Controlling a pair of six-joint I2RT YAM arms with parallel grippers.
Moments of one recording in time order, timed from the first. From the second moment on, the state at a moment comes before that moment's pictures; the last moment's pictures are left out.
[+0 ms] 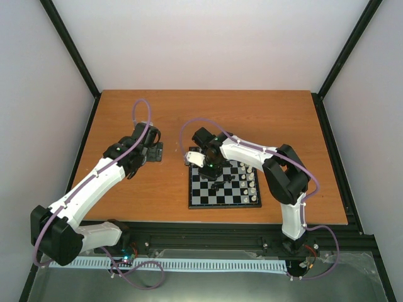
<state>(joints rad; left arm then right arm) -0.48 1.19 1.01 -0.76 -0.47 -0.29 0.79 1.97 1.44 -0.84 -0.22 -0.54</state>
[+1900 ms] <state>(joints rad) -0.48 1.20 1.01 -0.76 -0.41 -0.27 0.78 1.80 1.22 -0.83 -0.24 -0.60</state>
